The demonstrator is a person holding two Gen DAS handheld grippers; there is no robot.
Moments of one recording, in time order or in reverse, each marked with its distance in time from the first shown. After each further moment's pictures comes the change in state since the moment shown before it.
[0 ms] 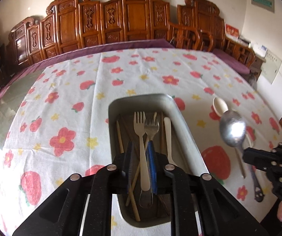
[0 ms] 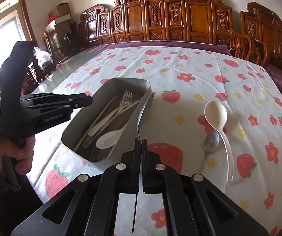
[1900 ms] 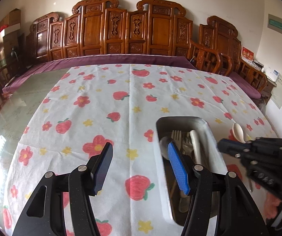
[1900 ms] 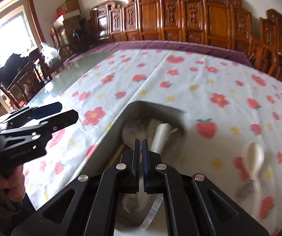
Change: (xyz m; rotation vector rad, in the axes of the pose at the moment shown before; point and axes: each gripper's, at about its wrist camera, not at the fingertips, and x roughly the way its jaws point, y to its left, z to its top) left arm -0.024 0.065 0.007 -0.123 -0.089 0.056; right arm 0.057 0.040 0.070 -0.061 0.004 0.046
